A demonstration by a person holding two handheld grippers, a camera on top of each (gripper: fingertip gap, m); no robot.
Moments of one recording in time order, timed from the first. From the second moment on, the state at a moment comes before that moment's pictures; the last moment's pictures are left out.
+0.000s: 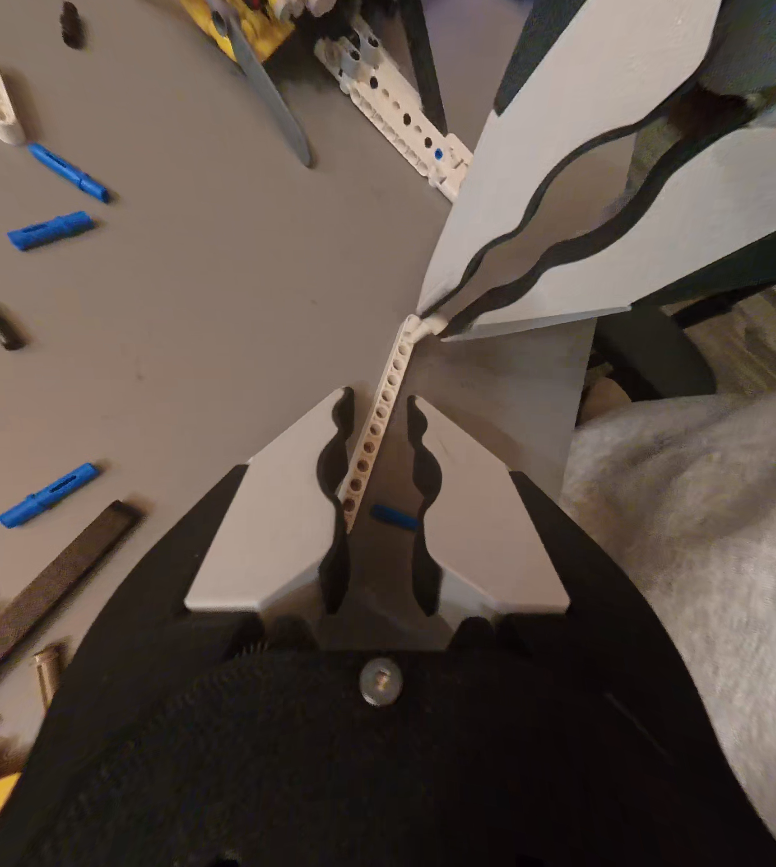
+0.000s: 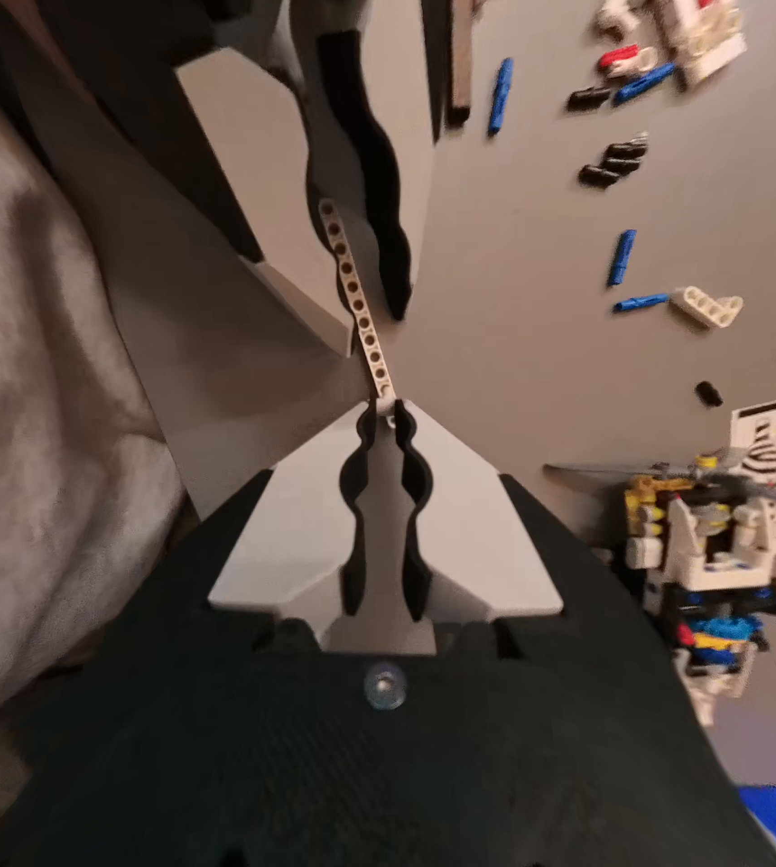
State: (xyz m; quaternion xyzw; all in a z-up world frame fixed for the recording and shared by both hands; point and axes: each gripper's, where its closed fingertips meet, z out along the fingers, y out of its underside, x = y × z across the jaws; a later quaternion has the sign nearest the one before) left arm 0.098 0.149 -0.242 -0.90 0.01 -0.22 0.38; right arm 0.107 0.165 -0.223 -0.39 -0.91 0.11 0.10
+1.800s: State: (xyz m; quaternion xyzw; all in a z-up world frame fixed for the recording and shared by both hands) left arm 0.100 0.149 -0.241 -0.88 -0.02 -0.29 0.37; right arm 0.103 0.165 -0.237 -0.26 -0.96 0.03 -0.05
